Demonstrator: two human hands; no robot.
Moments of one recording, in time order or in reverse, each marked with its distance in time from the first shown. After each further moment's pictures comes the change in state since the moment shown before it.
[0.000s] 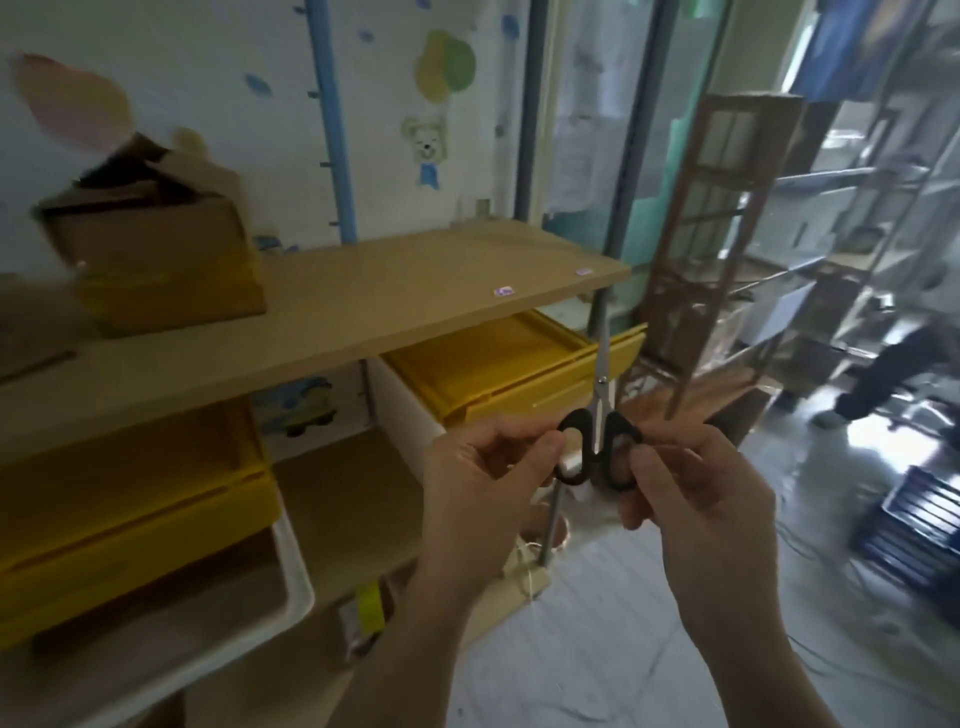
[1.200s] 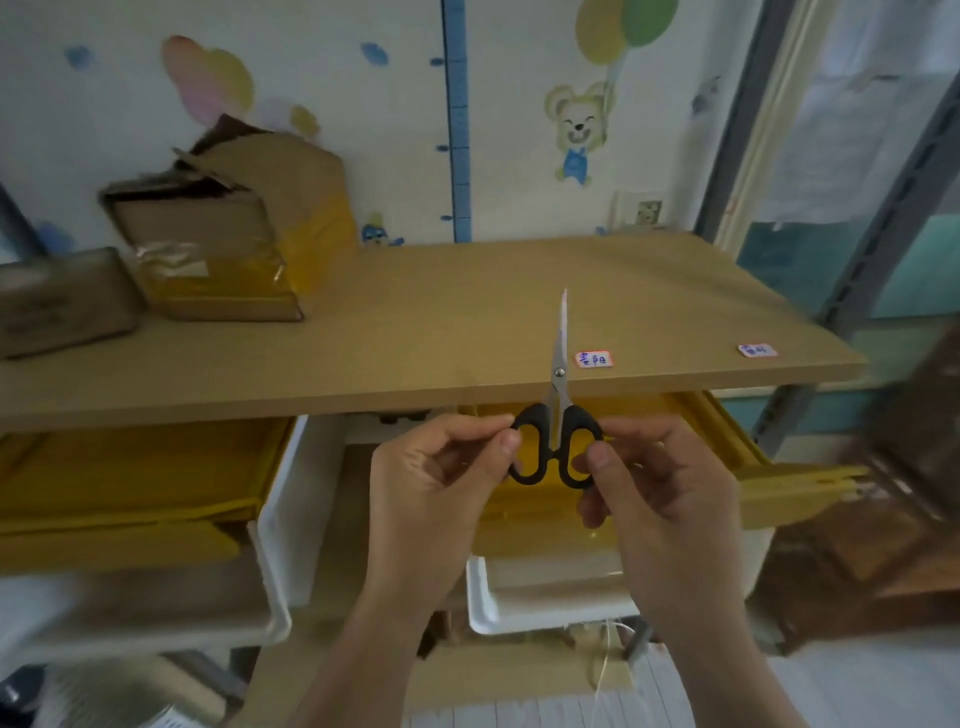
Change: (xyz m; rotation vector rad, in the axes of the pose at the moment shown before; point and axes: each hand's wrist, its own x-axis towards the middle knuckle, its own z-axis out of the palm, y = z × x) left_hand 0.147 -0.061 0.034 0.273 0.528 0.021; right_hand 0.219 0.109 0.049 0.122 -0.503 0.086
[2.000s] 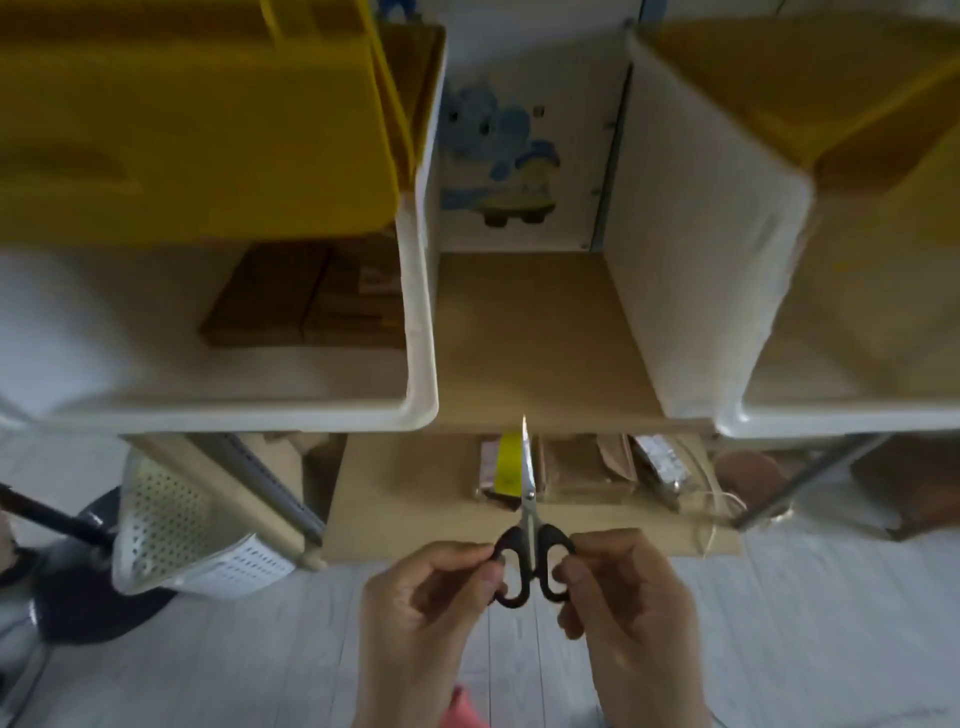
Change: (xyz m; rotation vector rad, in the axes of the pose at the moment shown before) left_hand -0.203 -0.293 -0.232 0.087 0.174 -0.401; right_hand -0.255 0.296 0.157 -0.113 -0.084 0.386
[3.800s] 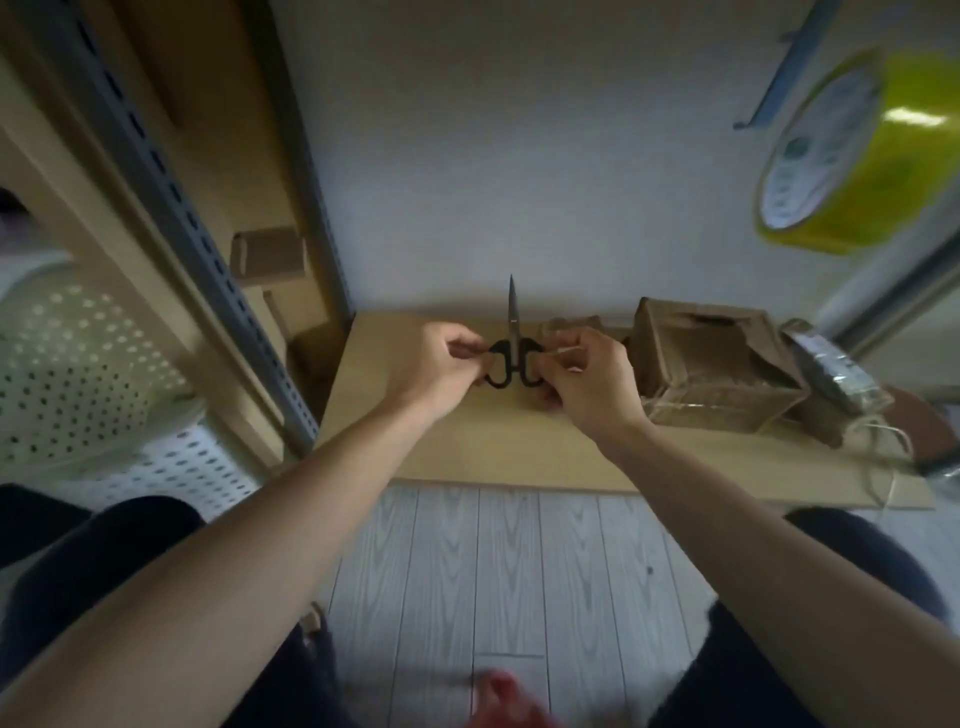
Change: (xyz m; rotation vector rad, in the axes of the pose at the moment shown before) left_hand 0.253 -0.385 -0.112 0.361 -0.149 -0.019; right_hand 0.167 0.371 0.224 -0.249 -0.173 -0.042
